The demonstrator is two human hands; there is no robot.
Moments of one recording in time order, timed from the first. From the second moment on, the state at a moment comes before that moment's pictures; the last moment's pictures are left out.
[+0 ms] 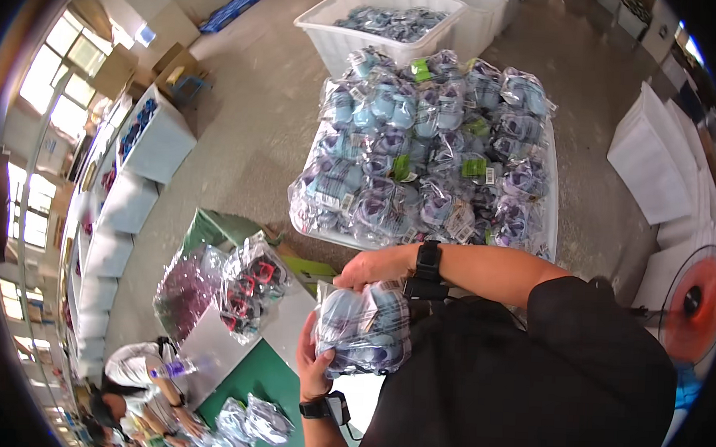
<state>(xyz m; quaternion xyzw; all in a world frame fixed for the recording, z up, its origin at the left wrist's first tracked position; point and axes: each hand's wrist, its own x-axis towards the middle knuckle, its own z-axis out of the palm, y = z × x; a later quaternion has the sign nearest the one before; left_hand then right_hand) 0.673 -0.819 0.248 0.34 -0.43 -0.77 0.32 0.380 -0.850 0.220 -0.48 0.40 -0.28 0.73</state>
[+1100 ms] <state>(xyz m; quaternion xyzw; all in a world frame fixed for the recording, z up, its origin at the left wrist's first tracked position) 0.732 -0.779 0.135 0.64 -0.51 -0.54 0.20 0.077 -0.814 0.106 0.01 0.66 -0.66 0.37</state>
